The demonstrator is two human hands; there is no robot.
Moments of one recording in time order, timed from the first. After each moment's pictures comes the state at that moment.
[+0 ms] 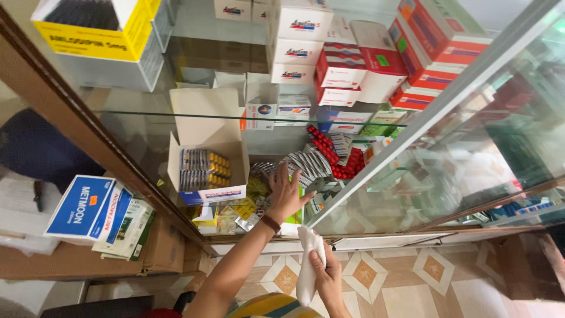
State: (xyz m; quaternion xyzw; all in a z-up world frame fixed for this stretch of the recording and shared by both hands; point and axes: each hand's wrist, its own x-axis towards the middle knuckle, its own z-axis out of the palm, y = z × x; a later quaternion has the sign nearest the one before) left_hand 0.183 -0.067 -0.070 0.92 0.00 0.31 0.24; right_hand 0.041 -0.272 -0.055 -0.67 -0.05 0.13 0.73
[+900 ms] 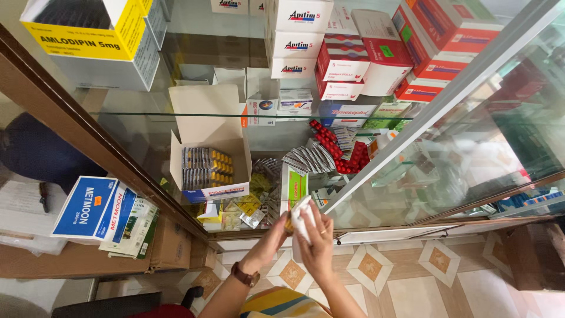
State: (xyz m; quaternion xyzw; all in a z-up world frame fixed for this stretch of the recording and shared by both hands) left_hand 0.050 -0.066 -0.060 0.51 -0.05 -0.05 0.86; right_hand 0.073 -0.215 -0.017 -0.82 -0.30 -0.21 0.44
